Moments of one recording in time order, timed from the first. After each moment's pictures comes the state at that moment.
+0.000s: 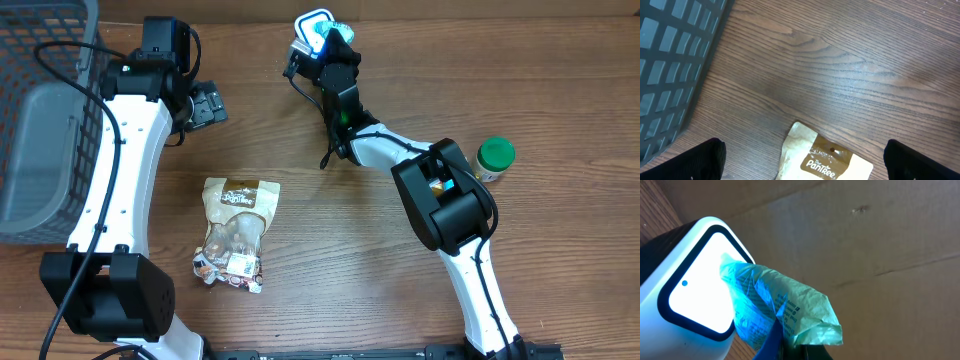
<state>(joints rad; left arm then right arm) -0.05 1.79 1.73 -1.16 -0.19 -0.44 0.52 2.45 1.65 0.73 0.50 -1.18</state>
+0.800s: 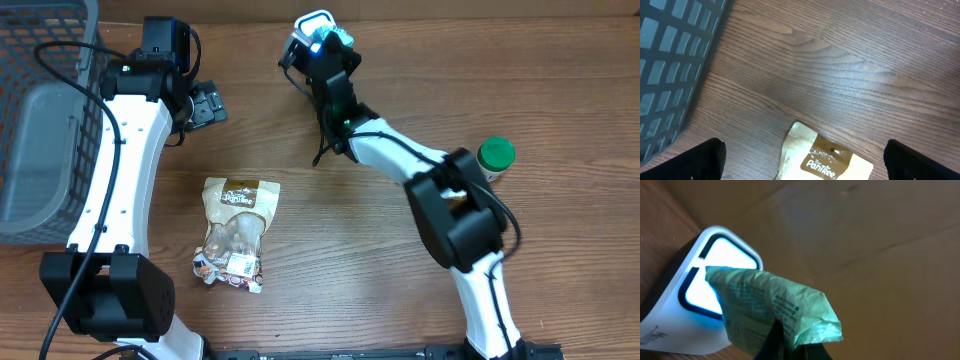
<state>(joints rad) -0.05 1.79 1.73 -1.16 -0.19 -0.44 0.56 2.28 1.65 0.39 0.59 -0.89</state>
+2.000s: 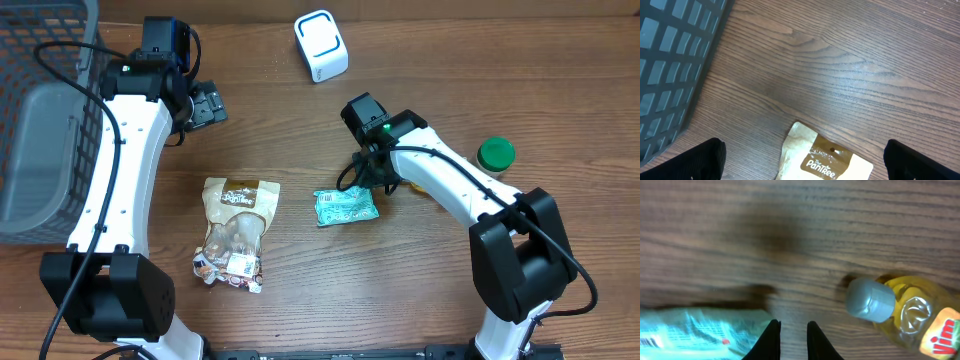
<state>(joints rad) -0.05 1.79 1.73 -1.16 -0.19 -0.44 0.51 1.93 1.42 -0.93 0.17 0.36</state>
